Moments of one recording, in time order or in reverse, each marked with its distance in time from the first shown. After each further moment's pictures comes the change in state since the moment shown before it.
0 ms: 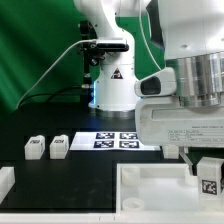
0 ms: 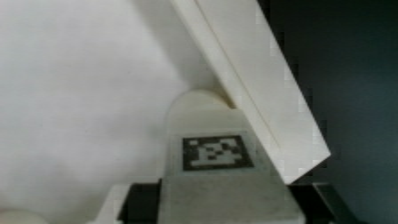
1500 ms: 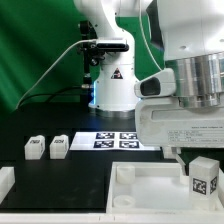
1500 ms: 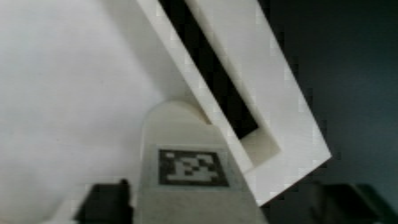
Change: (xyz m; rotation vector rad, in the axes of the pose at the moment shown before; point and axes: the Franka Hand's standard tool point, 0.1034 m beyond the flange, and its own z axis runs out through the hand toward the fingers) arm -0.001 0.000 0.001 0.003 0.013 -0.012
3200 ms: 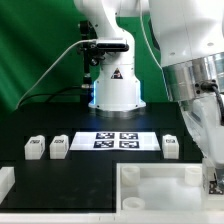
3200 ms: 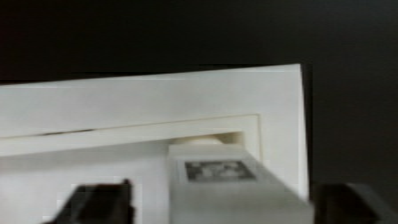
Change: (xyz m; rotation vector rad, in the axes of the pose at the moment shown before) arm -0.004 -0.007 0.004 0.088 -0.042 1.061
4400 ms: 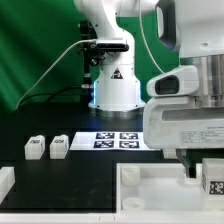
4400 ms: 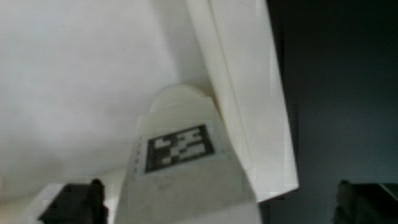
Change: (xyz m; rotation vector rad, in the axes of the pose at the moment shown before) arm -0.001 -0.001 0.000 -0.137 0.061 -1.450
